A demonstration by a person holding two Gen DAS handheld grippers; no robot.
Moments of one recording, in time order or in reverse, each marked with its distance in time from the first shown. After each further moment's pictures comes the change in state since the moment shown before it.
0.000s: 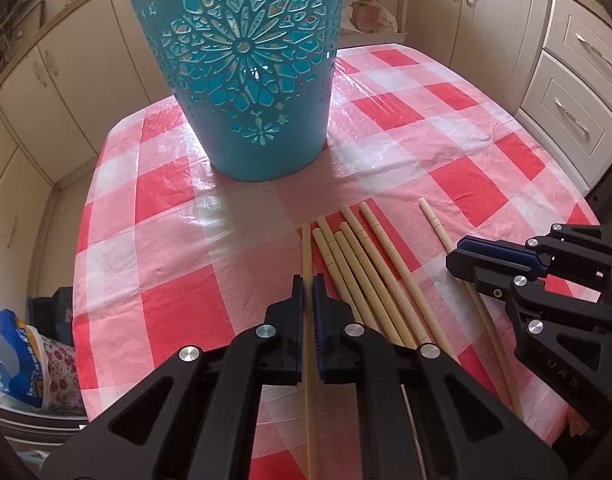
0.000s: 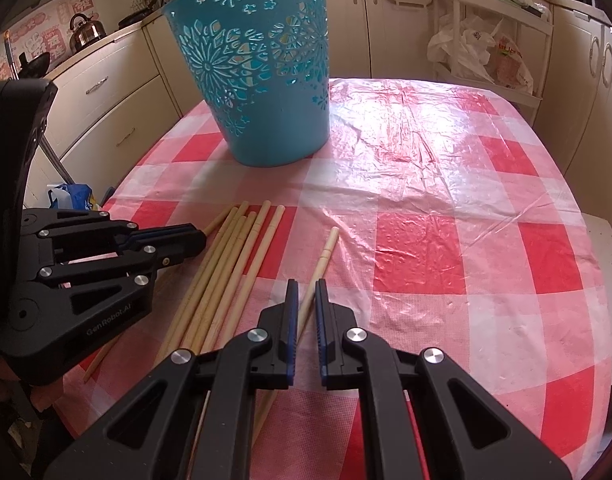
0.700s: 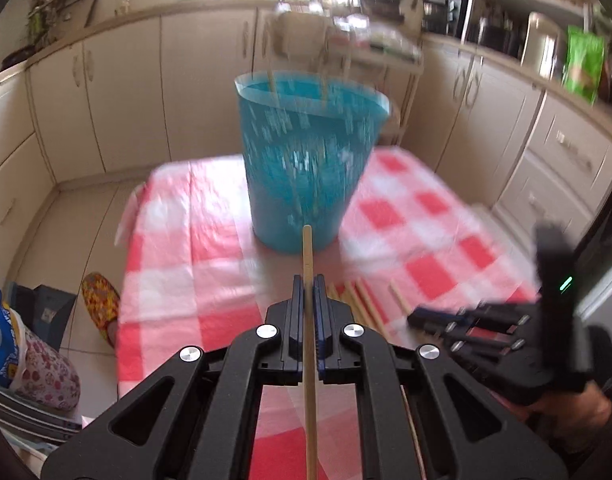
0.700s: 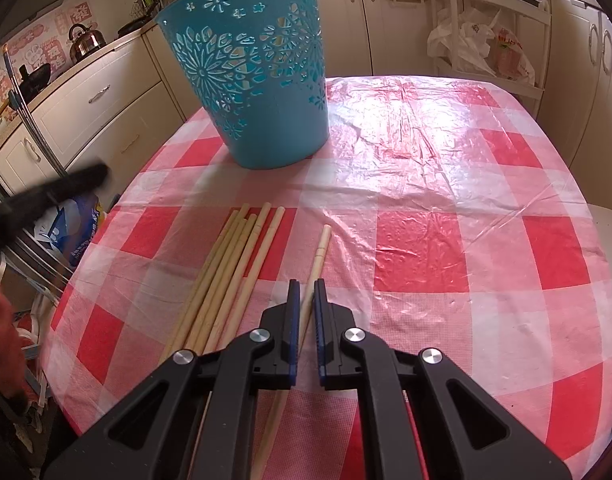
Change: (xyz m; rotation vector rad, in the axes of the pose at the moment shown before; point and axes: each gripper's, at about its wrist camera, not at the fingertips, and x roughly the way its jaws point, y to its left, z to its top) left arm -0.101 0.055 -0.006 -0.198 -0.314 -0.109; right arm 0.000 -0.004 0.000 0.034 0.000 0.032
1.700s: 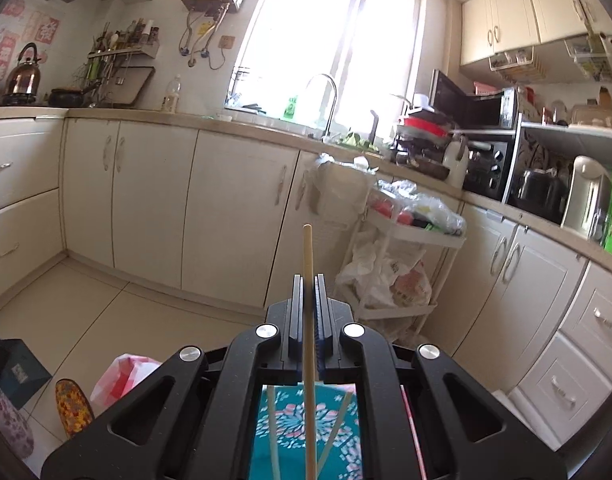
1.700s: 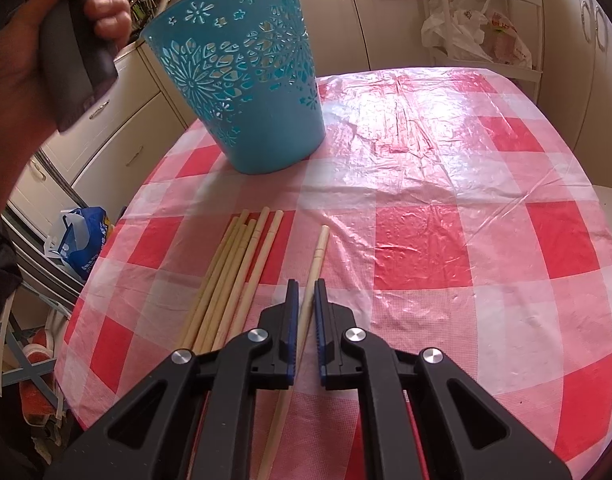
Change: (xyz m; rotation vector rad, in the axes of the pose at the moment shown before) left arm 0.068 -0.001 0.184 -0.154 -0.446 0.103; right arm 0.000 -0.010 0.001 0.065 0.003 0.050
